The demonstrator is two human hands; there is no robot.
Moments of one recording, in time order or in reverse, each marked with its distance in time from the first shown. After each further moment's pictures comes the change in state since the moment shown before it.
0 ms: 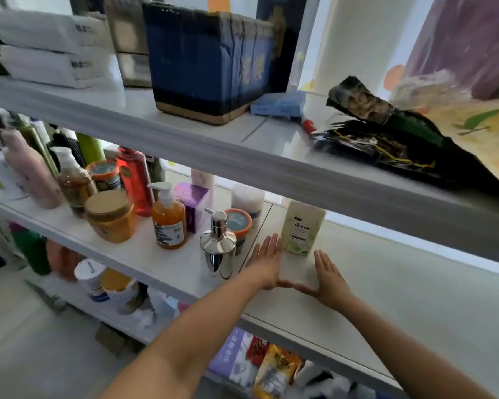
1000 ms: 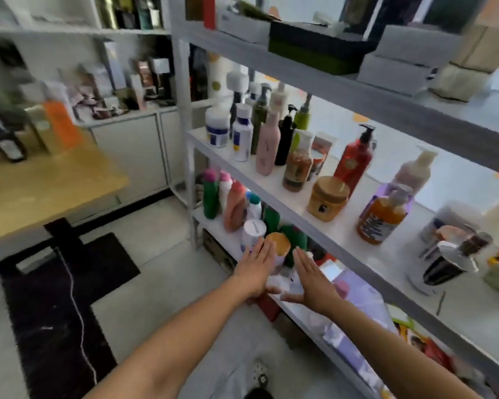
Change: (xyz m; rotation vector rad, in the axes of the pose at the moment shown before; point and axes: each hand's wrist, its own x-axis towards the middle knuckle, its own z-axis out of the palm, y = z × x) left_hand -0.345 -0.342 0.004 0.000 0.079 -0.361; right_hand -0.086 -0.447 0.120 -0.069 -0.219 -0.603
